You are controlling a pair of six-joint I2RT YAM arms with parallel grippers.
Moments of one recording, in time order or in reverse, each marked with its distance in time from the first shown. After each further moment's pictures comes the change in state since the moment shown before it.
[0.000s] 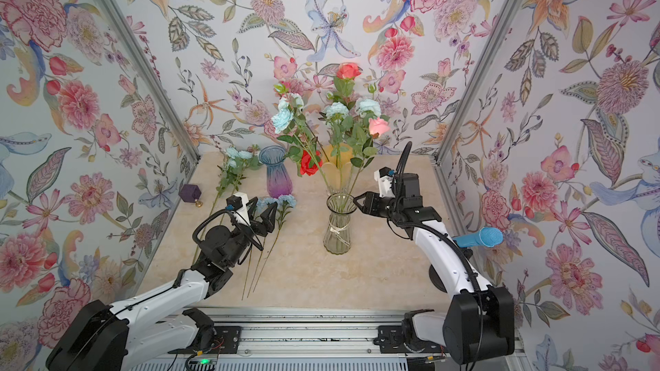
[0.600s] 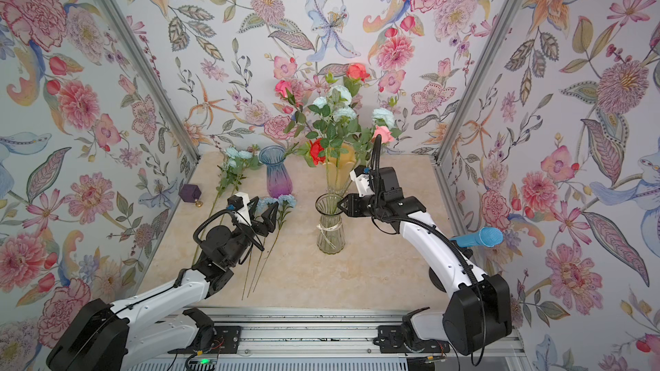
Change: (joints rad) left arm -0.017 0.009 0.007 0.008 -0.004 0.005; right arm 0.187 0.038 0.129 -0.167 0.091 -0.077
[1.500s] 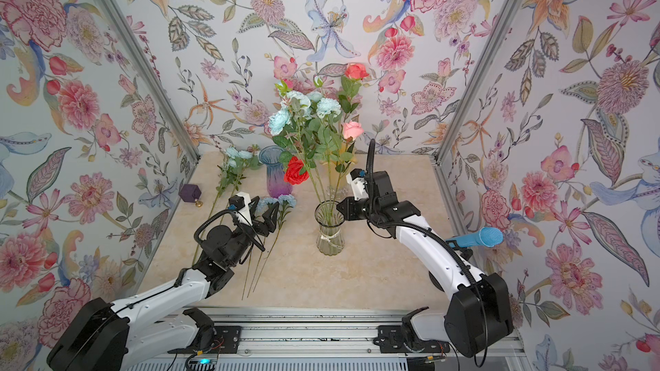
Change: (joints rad) left arm -0.004 0.001 0.002 0.000 -0.005 0.018; right arm 0.028 0.002 -0.055 0.105 0.078 0.029
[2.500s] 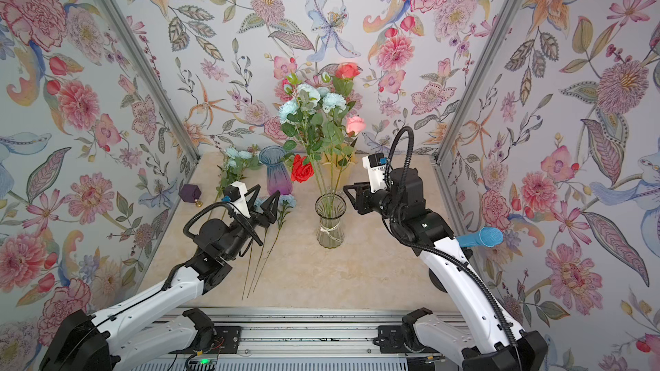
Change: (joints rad) left arm -0.051 -0.069 0.233 -0.164 -0.013 -0.020; right arm -0.005 -0.293 0.086 0.013 0.055 -0.091
